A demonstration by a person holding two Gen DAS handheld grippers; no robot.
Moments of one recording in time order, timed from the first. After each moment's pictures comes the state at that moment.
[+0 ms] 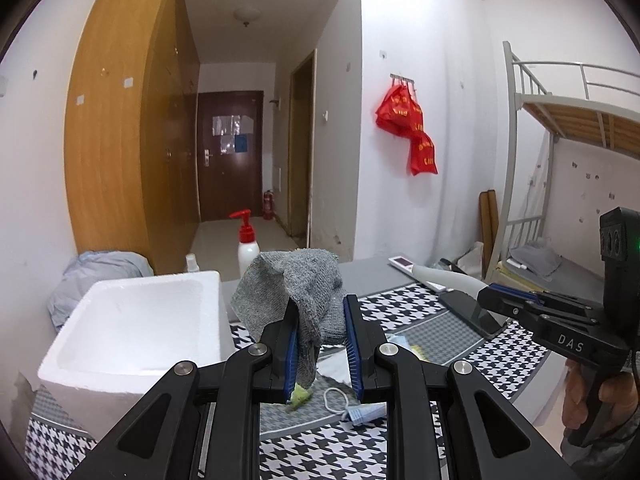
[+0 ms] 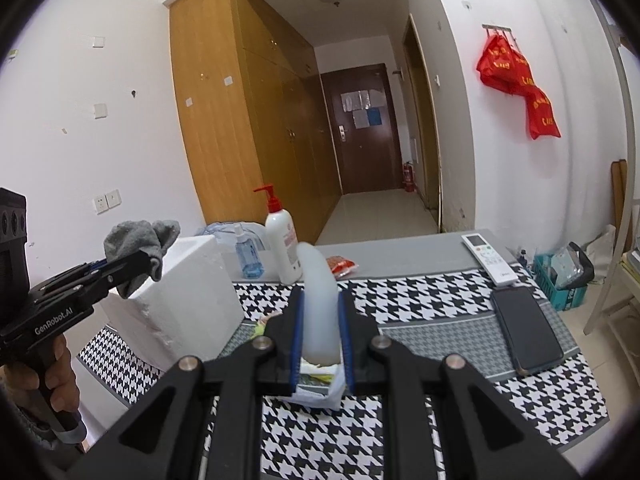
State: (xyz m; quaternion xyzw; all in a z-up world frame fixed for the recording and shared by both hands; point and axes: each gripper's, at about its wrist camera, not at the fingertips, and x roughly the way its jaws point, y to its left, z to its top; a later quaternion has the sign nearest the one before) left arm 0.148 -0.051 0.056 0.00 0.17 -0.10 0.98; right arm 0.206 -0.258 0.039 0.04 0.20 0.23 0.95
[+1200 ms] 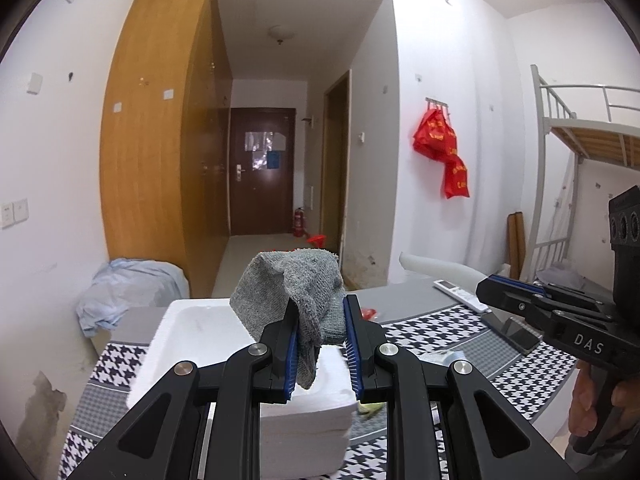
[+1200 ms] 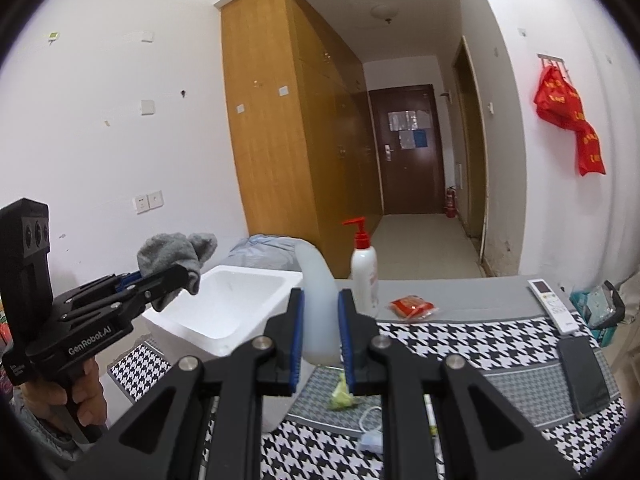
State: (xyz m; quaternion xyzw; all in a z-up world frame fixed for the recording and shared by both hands) left arm 0.135 0.028 0.069 -0.01 0.14 -0.05 0.99; right arm 0.204 -0.164 0.074 0.02 0.16 0.30 0.94
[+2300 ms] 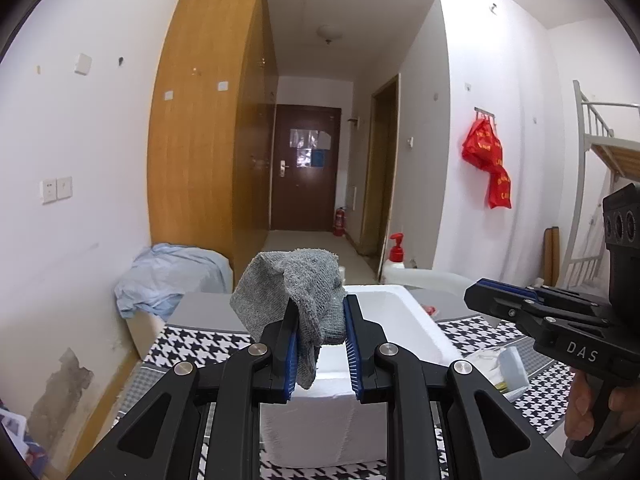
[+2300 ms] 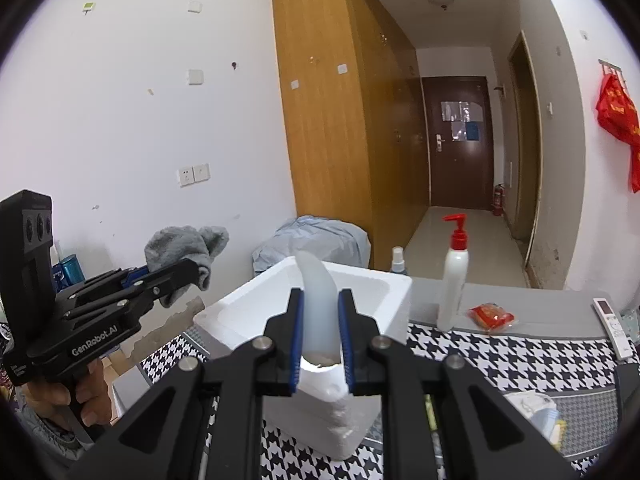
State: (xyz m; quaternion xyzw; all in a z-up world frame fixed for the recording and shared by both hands) left arm 0.115 0.102 0.065 -0.04 0.14 0.03 0.99; right arm 0.208 -0.067 0.074 -0.02 0.18 0.38 0.91
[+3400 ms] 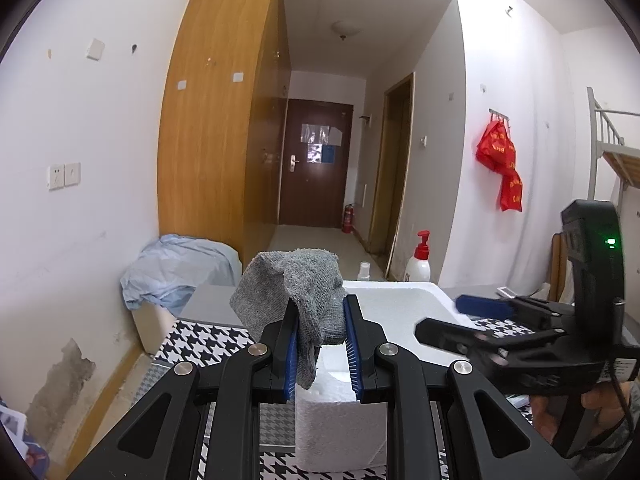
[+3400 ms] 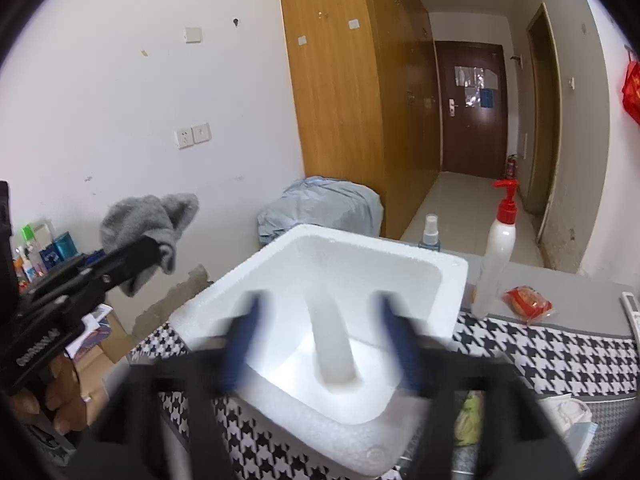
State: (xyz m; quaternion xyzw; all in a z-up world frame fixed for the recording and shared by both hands) left arm 0.124 0.128 0.058 -0.05 0.15 0.04 0.99; right arm 0.241 -0.008 0.051 -0.04 0.24 0.40 0.88
